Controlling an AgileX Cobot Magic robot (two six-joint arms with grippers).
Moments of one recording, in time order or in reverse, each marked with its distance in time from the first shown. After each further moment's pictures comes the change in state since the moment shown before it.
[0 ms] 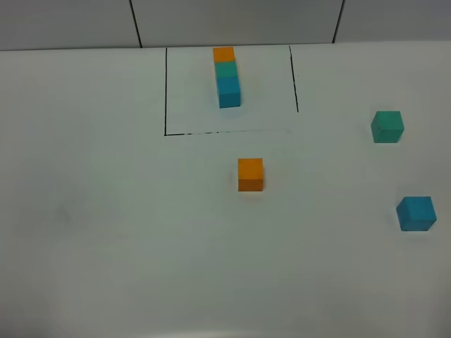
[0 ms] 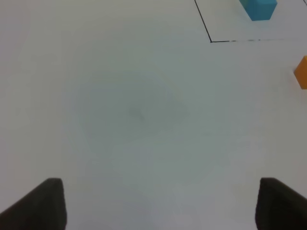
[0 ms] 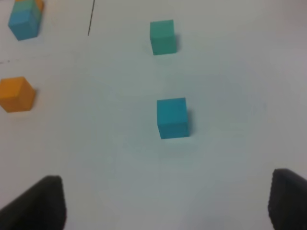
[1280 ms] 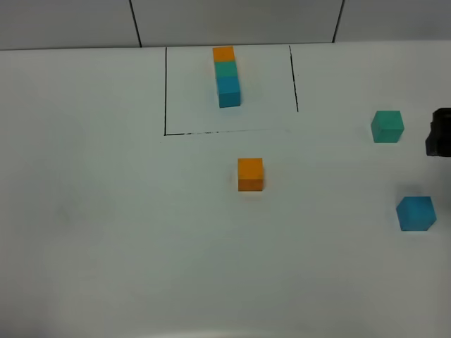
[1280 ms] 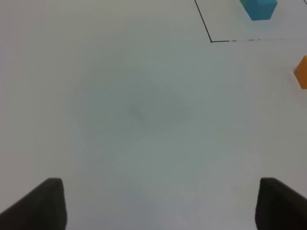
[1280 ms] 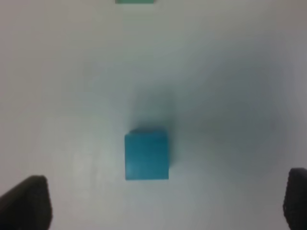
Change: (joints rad) left arm 0.000 0.000 0.000 0.000 0.000 0.002; right arm 0.000 1.312 -0.514 -0.060 -0.185 -0.061
